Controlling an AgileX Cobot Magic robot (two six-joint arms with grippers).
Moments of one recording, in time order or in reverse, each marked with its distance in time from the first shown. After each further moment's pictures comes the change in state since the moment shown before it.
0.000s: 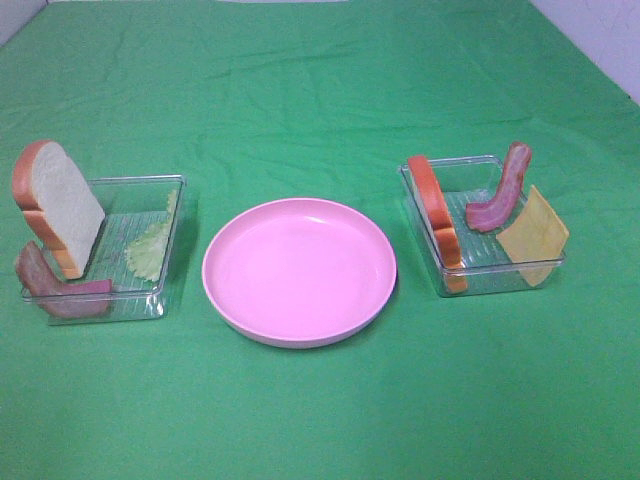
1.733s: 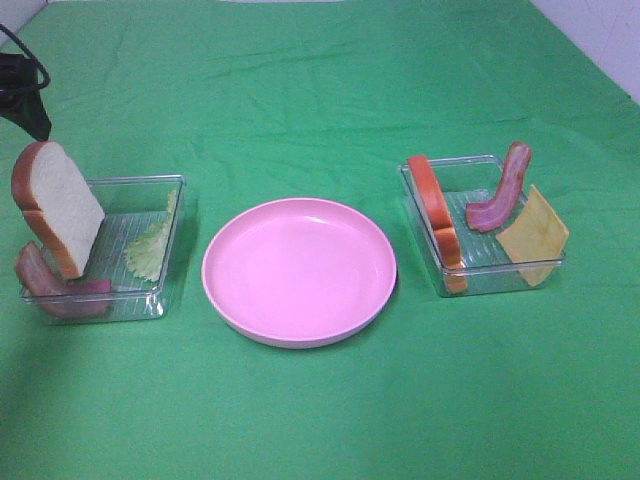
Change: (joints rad) left arm -0.002 1.735 -0.826 -0.022 -0.280 -0.067; right arm 0.000 0.000 0.000 0.000 0.000 0.000
